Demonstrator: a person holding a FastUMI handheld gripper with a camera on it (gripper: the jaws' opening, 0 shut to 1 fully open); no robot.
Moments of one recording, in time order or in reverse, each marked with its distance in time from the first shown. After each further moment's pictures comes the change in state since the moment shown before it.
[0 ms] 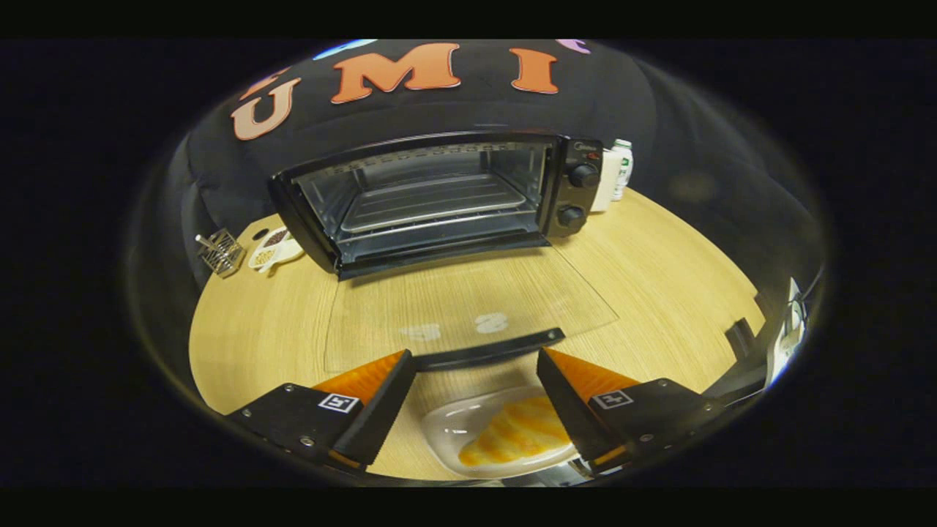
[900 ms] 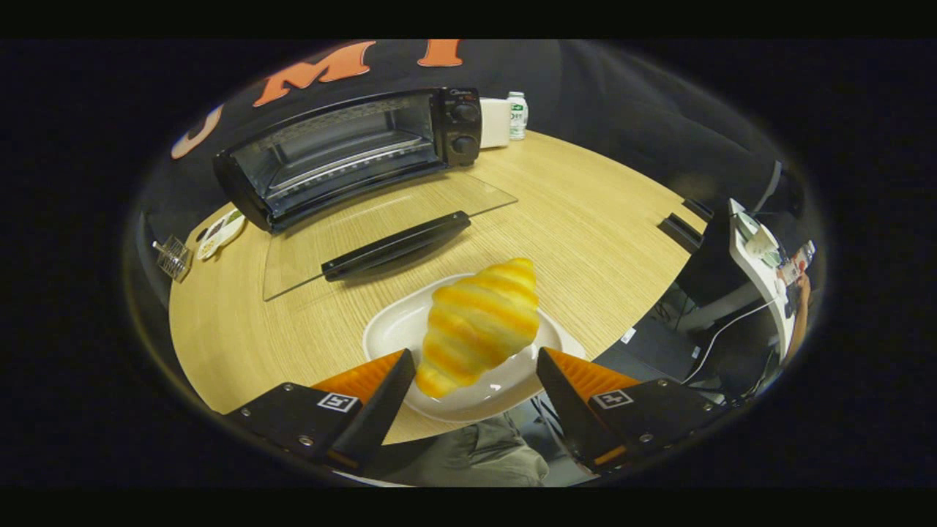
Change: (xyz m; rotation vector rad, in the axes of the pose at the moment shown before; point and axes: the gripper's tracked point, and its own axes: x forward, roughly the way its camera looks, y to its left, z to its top) arm -0.035 -0.024 -0.106 0.254 0.170 -0.220
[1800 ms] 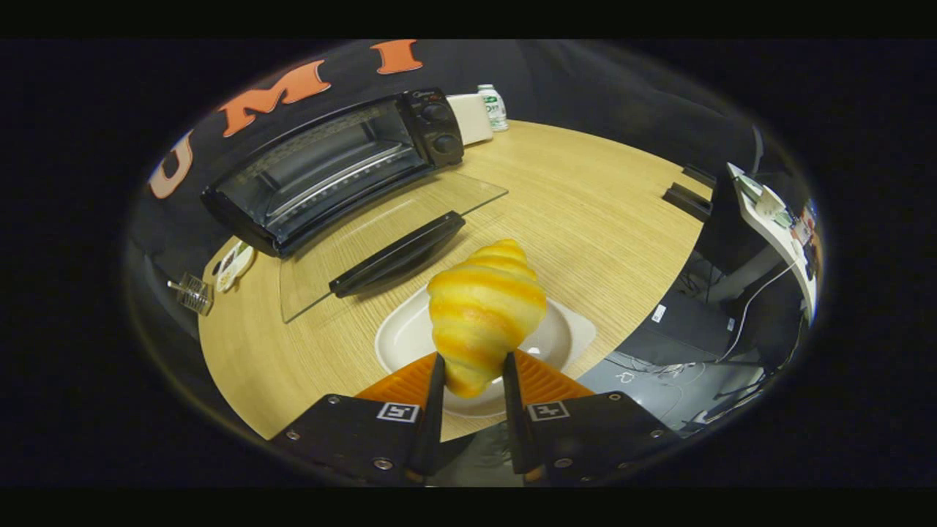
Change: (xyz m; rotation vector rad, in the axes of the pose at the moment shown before) arm -0.010 0.006 0.010 0.185 0.006 0.119
